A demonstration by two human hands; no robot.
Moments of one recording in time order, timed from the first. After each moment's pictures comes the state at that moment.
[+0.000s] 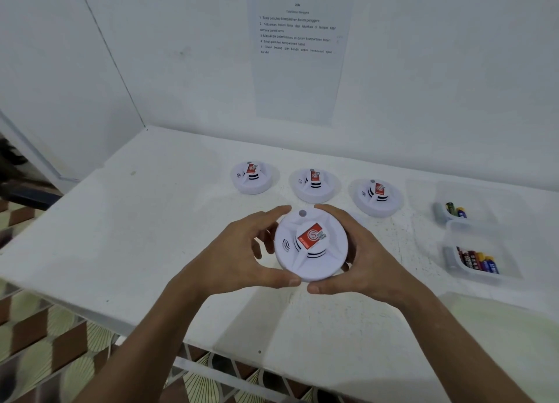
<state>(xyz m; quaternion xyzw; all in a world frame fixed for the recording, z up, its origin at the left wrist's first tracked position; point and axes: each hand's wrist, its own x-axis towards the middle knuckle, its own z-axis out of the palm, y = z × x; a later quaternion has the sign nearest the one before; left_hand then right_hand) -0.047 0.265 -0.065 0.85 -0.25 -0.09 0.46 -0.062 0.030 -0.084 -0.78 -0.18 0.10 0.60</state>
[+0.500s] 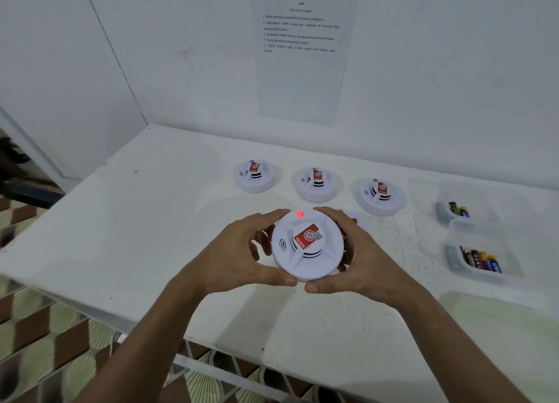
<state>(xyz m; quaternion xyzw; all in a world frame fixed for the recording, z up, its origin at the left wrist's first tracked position) -0.047 0.274 -0.070 0.84 -0.25 -0.10 0.46 -0.064 0.037 -0.086 -0.78 -0.17 0.12 0.59</state>
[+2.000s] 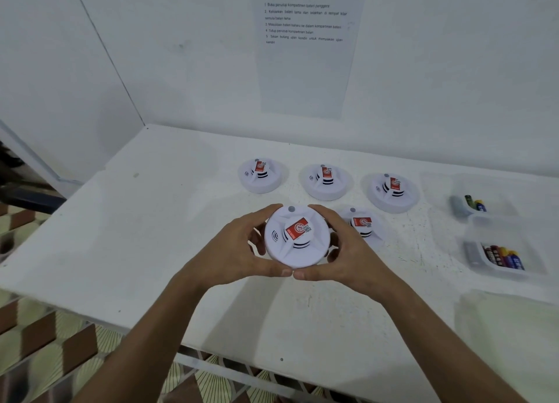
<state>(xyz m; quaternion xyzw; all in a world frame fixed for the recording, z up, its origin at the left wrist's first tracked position) -0.019 0.294 -0.079 0.84 -0.24 -0.11 0.47 -0.038 0.073 -0.113 -0.80 -0.11 0.08 0.58</state>
